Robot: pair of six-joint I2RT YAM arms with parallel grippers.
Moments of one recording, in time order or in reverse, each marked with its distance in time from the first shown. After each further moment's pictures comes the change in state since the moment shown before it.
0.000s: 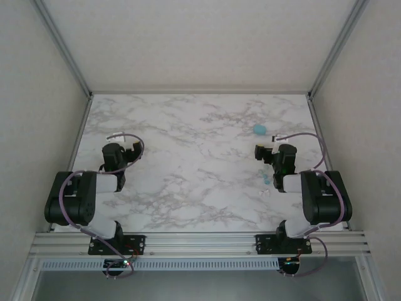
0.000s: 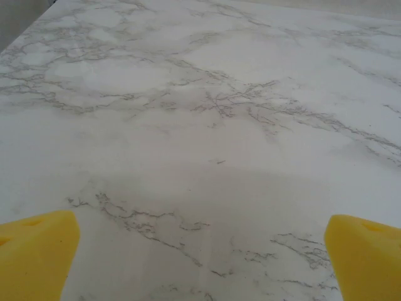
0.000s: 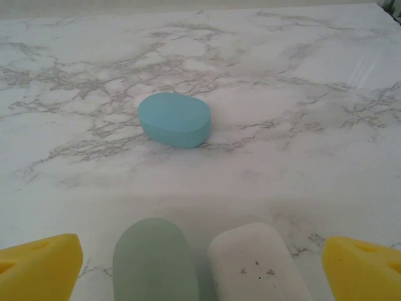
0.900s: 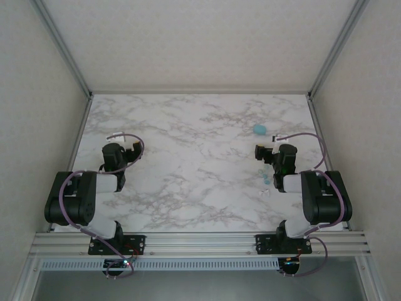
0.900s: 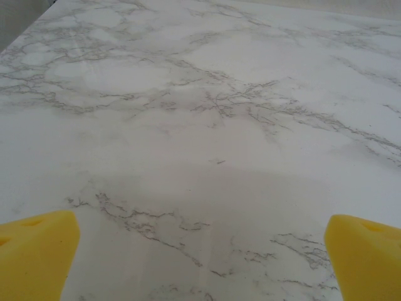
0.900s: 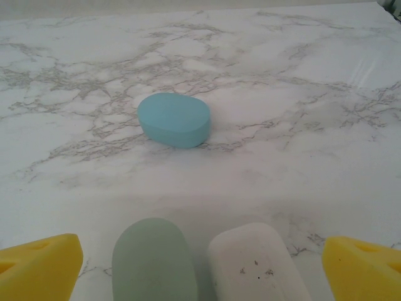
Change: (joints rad) left arm 0.000 0.000 0.000 0.000 0.000 0.000; right arm -0.006 0.000 0.000 0.000 -0.008 0.002
